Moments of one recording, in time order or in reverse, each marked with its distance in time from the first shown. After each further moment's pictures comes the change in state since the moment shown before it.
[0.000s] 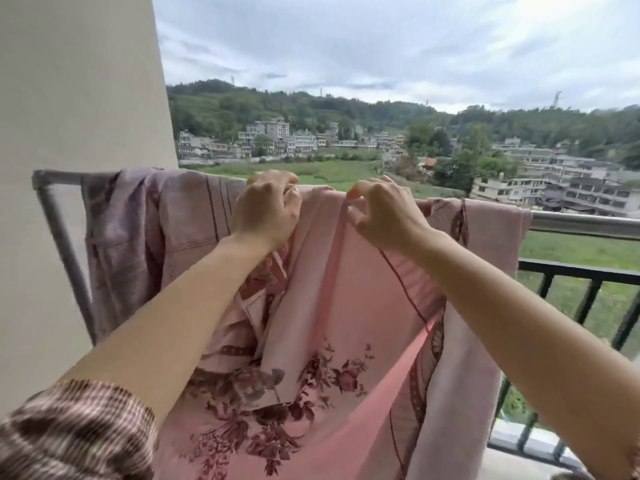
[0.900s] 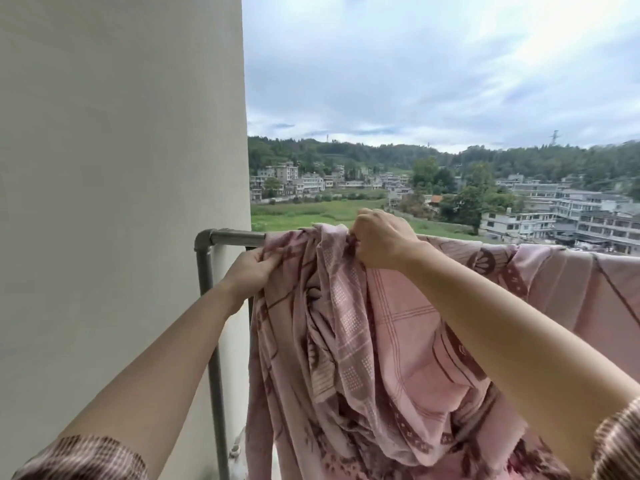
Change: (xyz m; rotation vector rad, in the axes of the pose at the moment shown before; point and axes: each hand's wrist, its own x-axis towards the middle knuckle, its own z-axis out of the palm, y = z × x) left_hand 0.027 -0.355 -0.131 -0.723 -0.332 -0.541; right_hand 0.177 -0.270 0.151 -0.246 -0.166 -0.035
